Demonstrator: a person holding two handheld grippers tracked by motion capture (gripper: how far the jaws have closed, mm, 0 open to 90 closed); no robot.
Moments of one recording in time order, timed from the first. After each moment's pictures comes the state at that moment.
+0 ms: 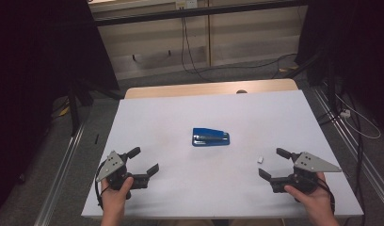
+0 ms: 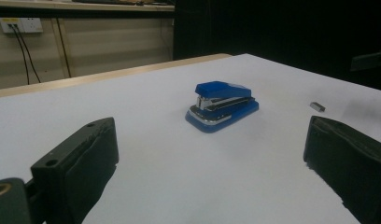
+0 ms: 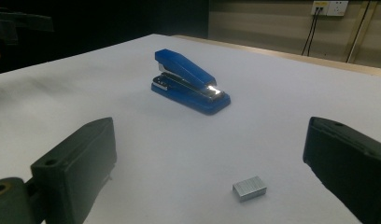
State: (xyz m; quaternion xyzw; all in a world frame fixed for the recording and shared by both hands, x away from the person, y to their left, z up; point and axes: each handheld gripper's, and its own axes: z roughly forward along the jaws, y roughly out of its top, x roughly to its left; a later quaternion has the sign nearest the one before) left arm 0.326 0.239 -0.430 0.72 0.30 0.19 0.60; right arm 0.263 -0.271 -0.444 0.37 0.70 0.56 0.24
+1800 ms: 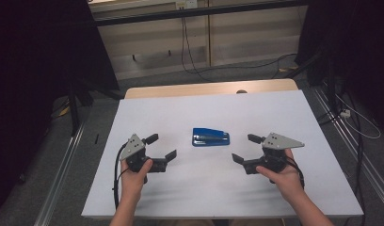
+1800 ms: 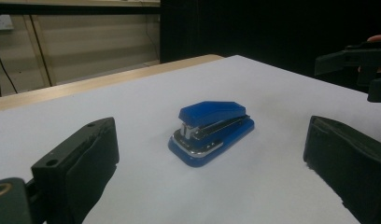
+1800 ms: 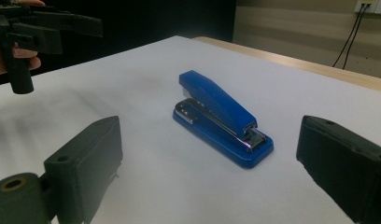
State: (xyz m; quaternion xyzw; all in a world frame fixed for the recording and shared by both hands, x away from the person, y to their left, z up) left arm 0.367 0.187 -0.420 0.73 0.28 0.17 0.59; right arm 0.321 -0.211 -0.426 0.34 0.73 0.56 0.21
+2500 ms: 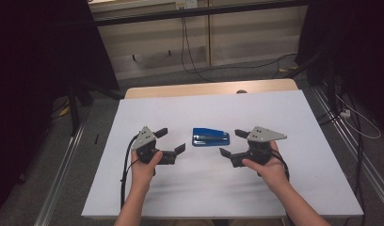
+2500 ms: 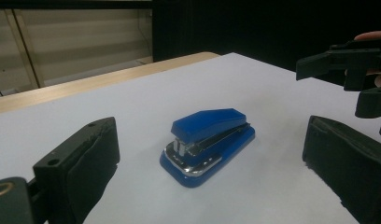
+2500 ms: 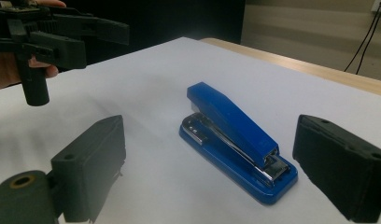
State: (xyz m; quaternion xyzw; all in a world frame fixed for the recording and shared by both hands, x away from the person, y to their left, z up) left arm 0.389 0.161 -0.421 0.74 0.27 0.16 0.59; right arm 0.347 -0.183 -0.426 0.33 0.73 0.56 0.20
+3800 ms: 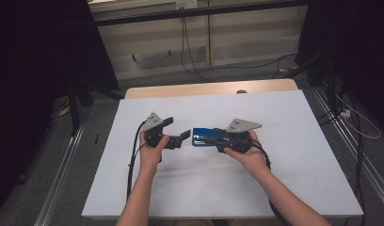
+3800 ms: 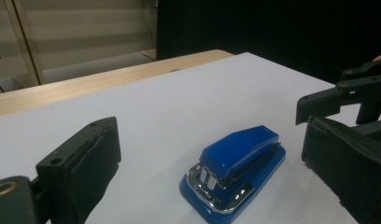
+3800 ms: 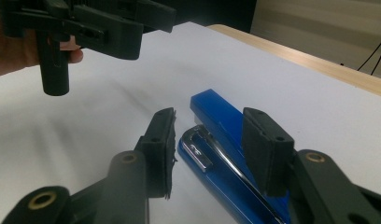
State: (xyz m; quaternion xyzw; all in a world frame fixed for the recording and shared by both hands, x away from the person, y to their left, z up) left arm 0.439 0.141 -0.424 0.74 0.30 0.14 0.58; right arm 0.387 -0.142 -0.431 0.31 0.77 0.53 0.19
